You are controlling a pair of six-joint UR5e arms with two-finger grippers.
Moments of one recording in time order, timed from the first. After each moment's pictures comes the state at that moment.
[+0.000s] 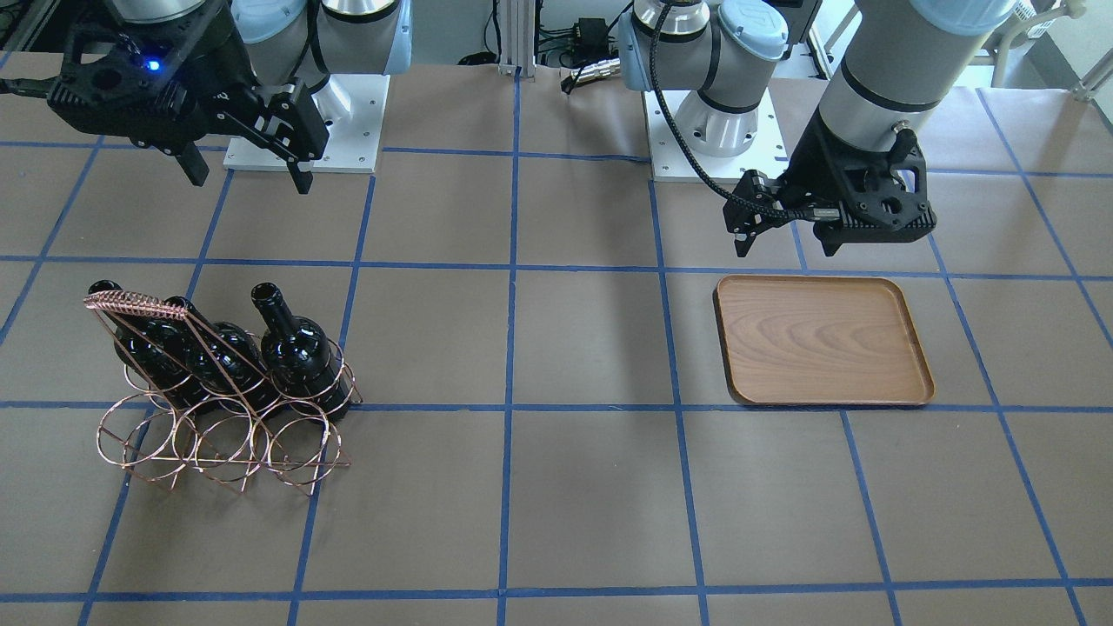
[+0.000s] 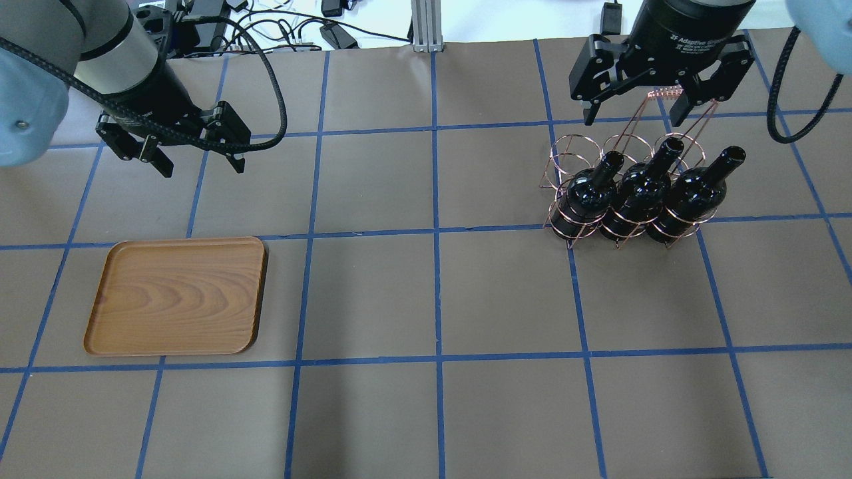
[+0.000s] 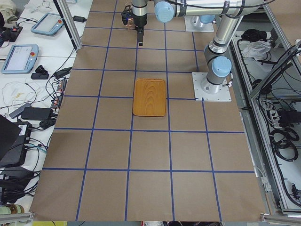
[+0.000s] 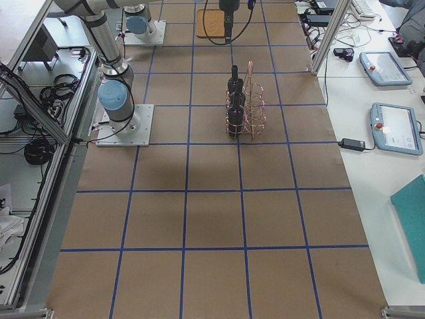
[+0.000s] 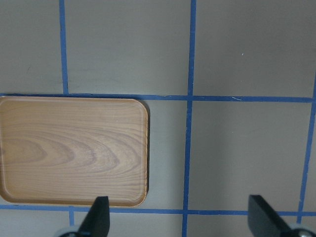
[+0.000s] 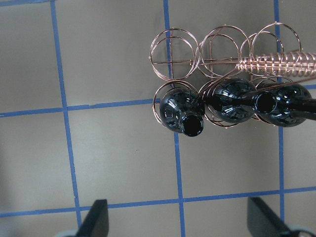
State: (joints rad) left arm -1.50 -1.58 -1.61 -1.53 1.59 0.04; right arm 1.61 -1.58 1.45 -1.48 -1.57 0.12
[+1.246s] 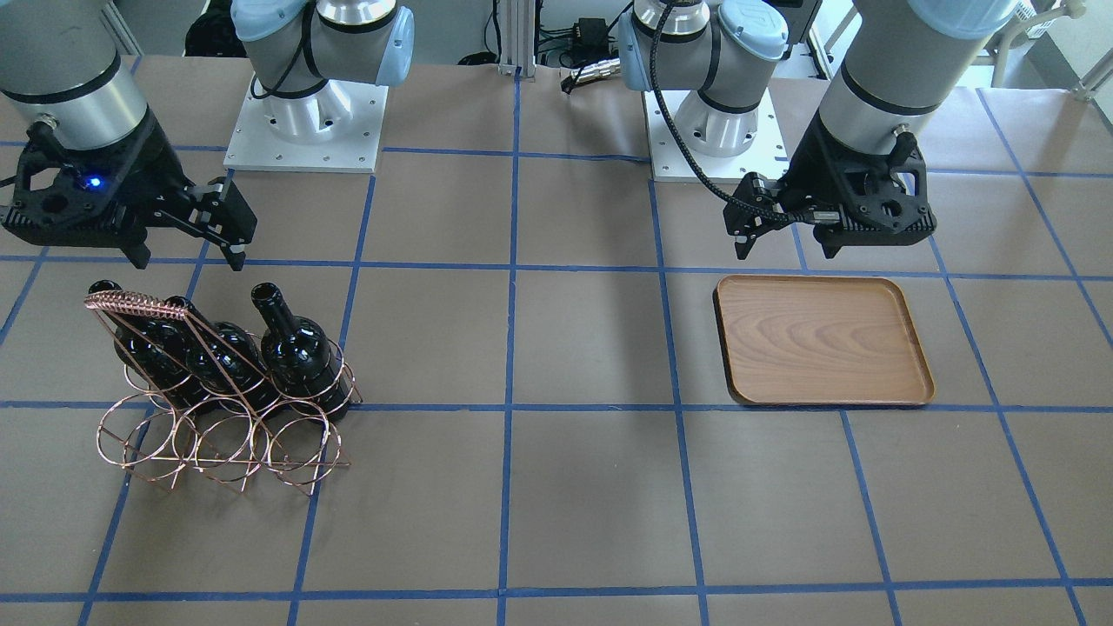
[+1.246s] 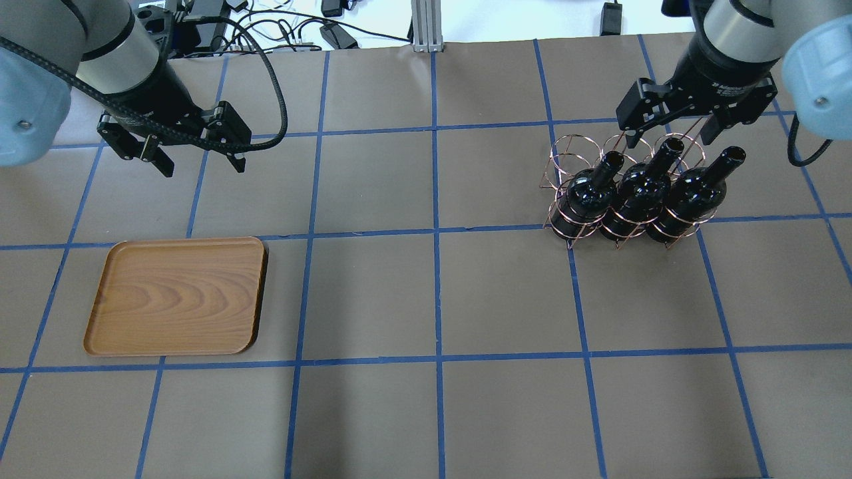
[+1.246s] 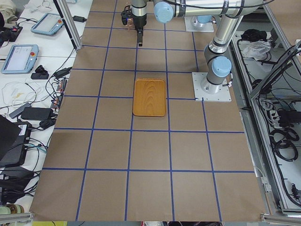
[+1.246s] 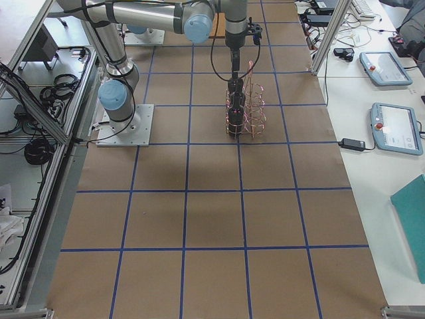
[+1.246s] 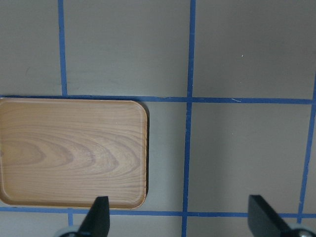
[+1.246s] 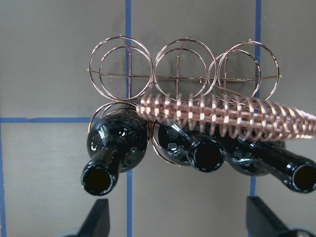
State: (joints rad) left arm -1.50 -1.58 -1.61 -1.52 1.59 0.04; right arm 1.43 -1.57 1.68 -1.76 -1.58 -0.16
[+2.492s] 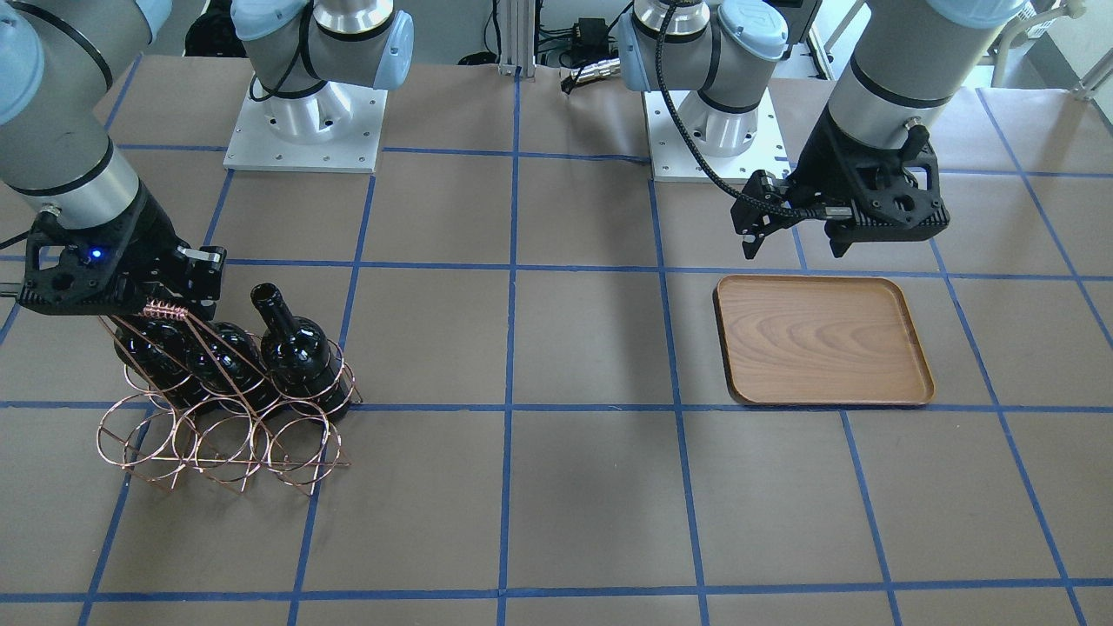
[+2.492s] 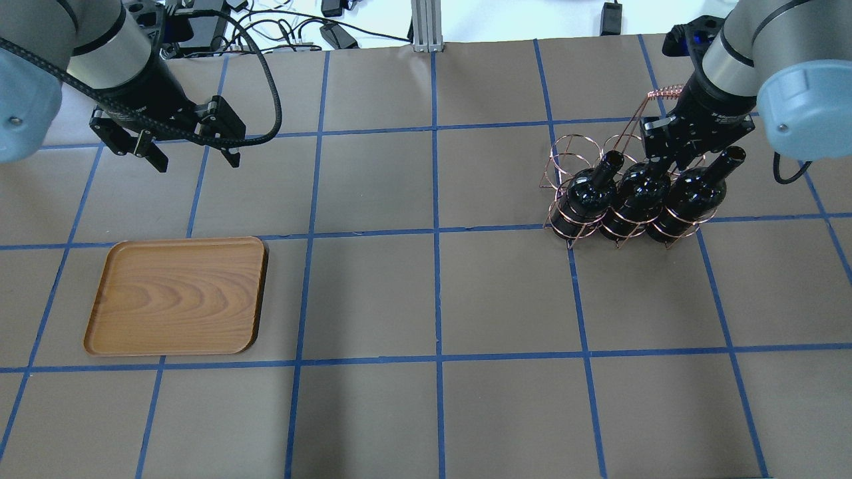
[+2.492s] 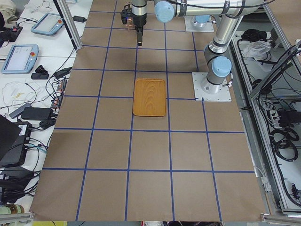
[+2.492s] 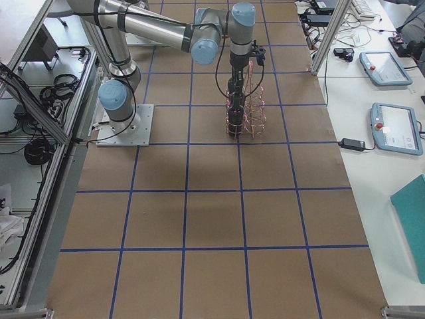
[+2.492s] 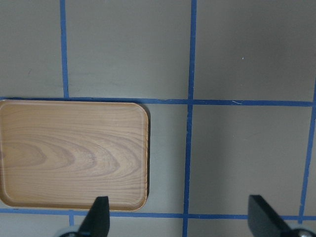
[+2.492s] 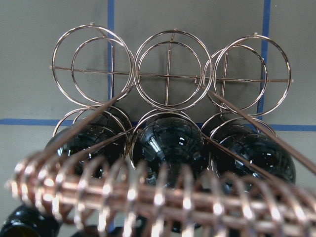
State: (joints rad) left arm -1.49 -1.58 -1.60 -1.52 1.59 0.04; right arm 1.39 -1.50 1.73 -1.84 -1.57 -0.22
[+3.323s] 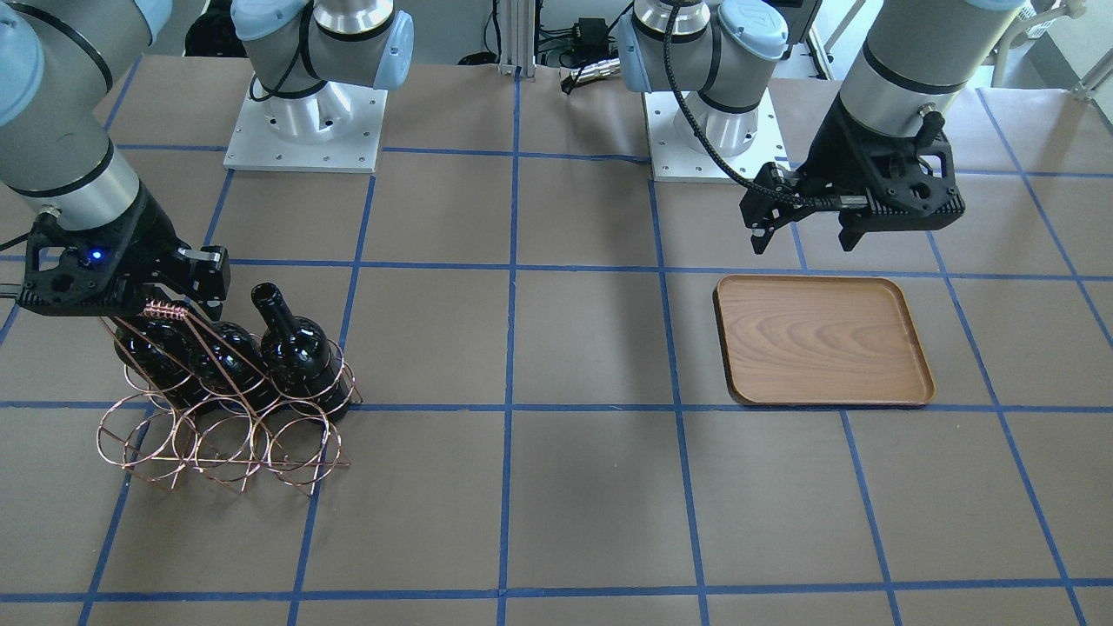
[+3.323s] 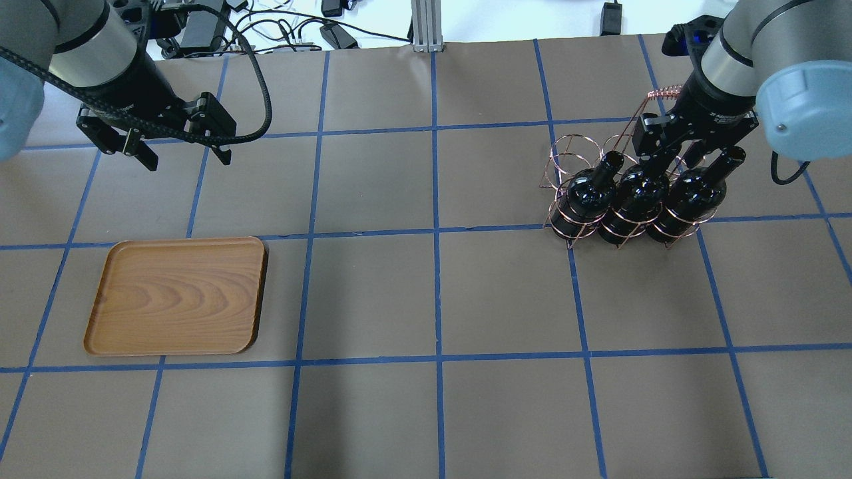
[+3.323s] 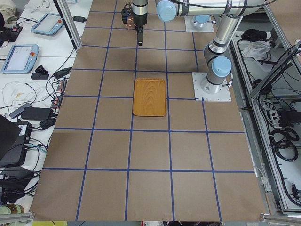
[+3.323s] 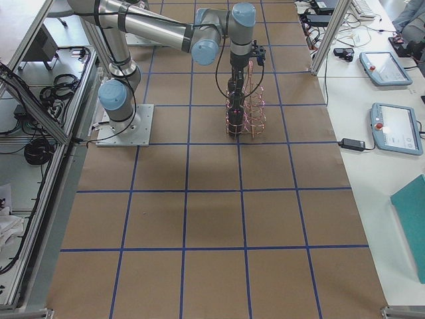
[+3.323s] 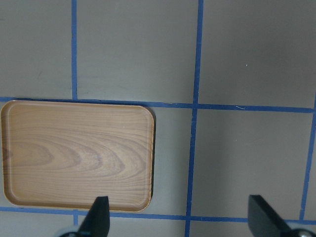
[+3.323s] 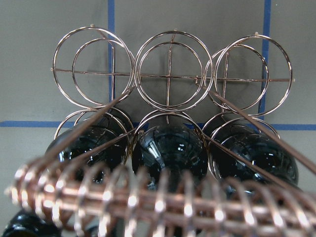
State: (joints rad) left arm -1.48 -1.56 -1.60 -1.52 1.59 0.04; right arm 1.39 -1.50 1.73 -1.84 -1.56 -0.20
